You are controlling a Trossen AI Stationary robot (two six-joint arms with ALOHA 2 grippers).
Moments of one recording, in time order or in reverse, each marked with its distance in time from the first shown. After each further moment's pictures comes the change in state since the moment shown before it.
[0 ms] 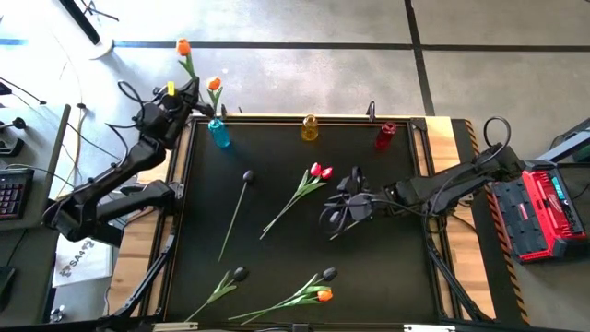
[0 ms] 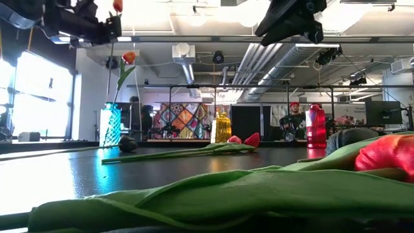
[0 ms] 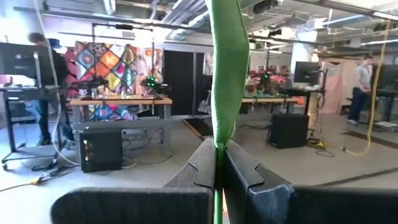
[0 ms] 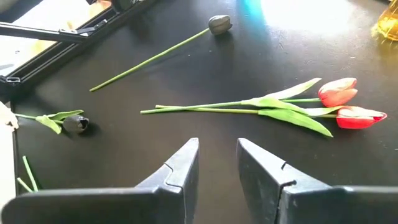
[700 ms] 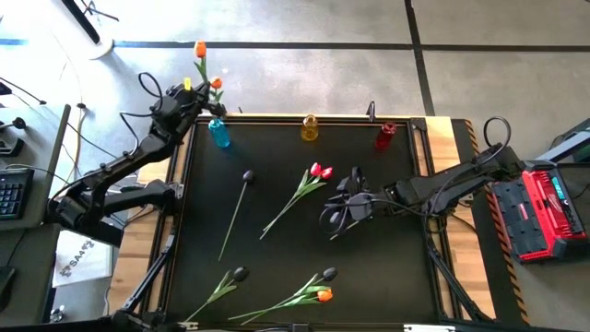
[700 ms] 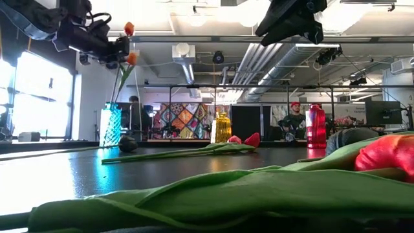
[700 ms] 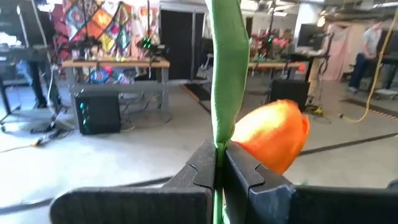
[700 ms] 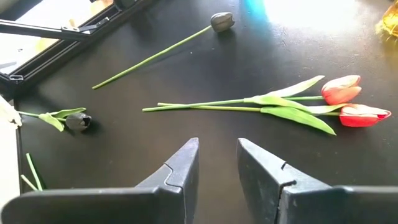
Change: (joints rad) left arm 0.048 0.157 0.000 -0.018 0.031 -0.069; right arm 0.002 0.000 0.000 0.000 -0.013 0.002
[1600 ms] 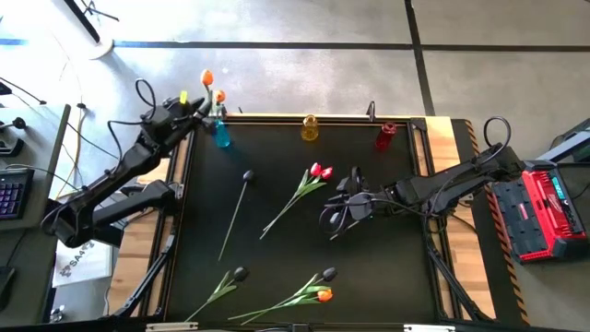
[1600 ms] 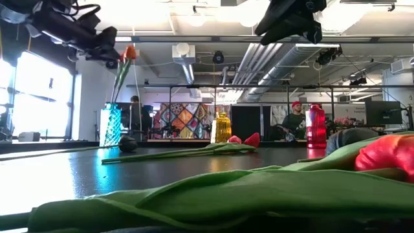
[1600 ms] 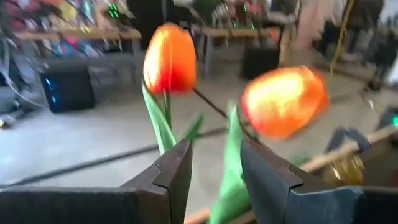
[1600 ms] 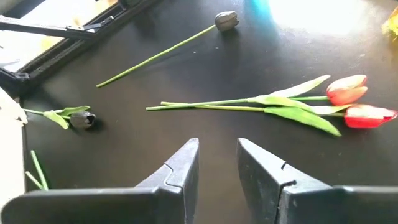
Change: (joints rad) left arm -0.073 -0.273 0.000 -0.422 0.075 -0.008; right arm 0.000 0.000 0.000 0.009 -0.015 -0.004
